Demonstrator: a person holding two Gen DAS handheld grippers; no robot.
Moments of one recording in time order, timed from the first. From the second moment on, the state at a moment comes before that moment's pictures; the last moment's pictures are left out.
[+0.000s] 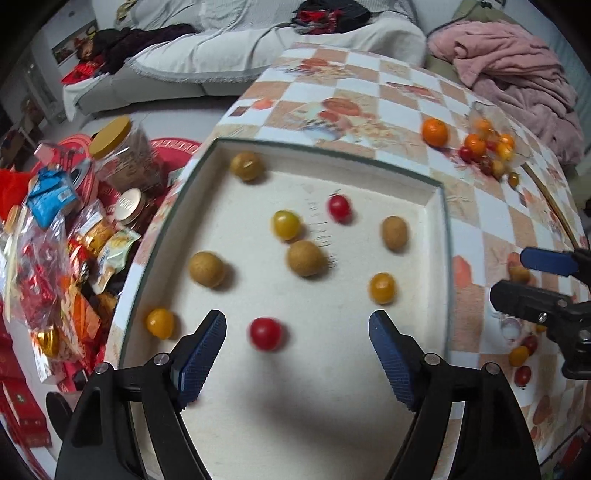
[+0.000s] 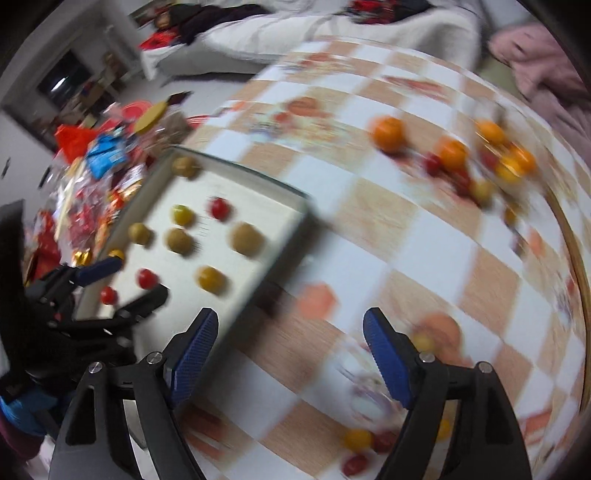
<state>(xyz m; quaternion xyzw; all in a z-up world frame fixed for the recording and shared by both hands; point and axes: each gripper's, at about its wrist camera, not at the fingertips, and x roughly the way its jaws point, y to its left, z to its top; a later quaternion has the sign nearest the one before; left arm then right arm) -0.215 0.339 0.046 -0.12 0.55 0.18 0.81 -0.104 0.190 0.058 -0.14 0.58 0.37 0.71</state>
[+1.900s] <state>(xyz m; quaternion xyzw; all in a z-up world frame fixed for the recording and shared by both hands) -0.090 0.183 0.027 -0.06 0.55 -0.03 0.83 -0.100 0.032 0.016 -0.04 0.62 0.27 0.73</state>
